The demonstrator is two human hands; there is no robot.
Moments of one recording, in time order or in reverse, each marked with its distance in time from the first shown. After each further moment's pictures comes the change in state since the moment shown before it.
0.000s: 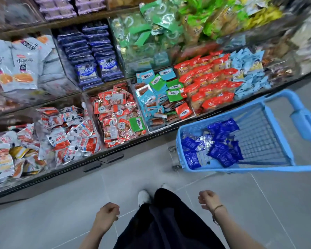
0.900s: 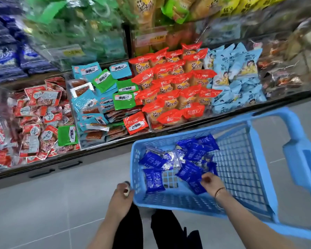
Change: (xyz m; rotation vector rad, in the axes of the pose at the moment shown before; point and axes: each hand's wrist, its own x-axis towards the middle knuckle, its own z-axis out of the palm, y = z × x) left_hand 0.082 0.198 0.270 0.062 0.137 0.123; right_hand 0.234 -0.126 -0.190 -0.735 -0.021 -0.263
